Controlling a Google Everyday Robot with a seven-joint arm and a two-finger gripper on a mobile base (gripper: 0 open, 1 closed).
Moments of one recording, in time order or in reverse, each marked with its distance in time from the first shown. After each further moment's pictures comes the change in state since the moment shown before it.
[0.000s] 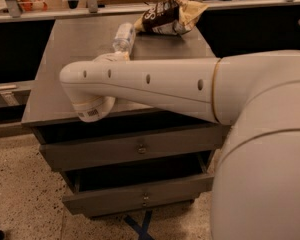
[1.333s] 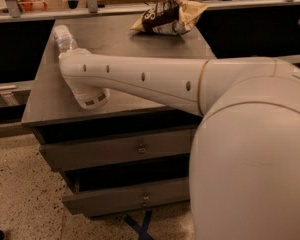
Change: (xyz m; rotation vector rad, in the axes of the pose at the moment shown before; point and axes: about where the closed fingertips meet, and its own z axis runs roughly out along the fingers) arm -0.029 0.159 -0.004 -0.590 -0.089 -0.012
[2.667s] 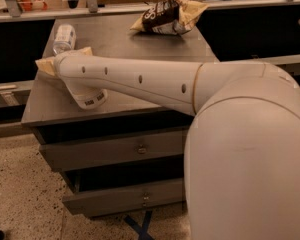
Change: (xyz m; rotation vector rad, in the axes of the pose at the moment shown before) arm 0.001 0.025 0.011 -0.083 -0.015 0.052
